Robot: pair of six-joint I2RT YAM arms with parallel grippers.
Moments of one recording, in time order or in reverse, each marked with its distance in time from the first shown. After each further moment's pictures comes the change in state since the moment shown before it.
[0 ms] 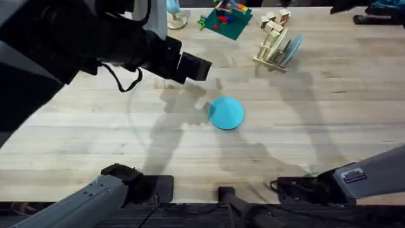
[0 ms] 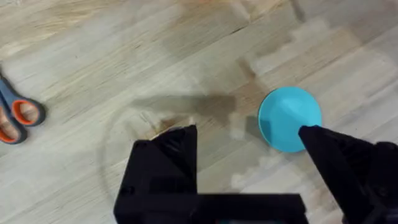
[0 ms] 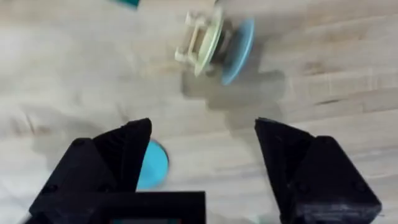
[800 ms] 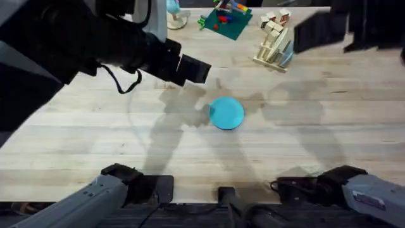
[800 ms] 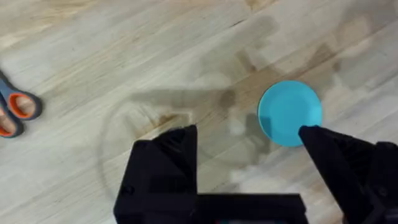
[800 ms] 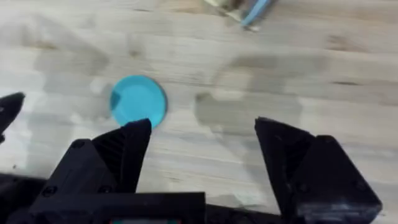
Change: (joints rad) left arm 0.000 0.000 0.000 -0.024 0.000 0.000; right arm 0.050 -0.493 -0.479 0.066 -0.119 -0.166
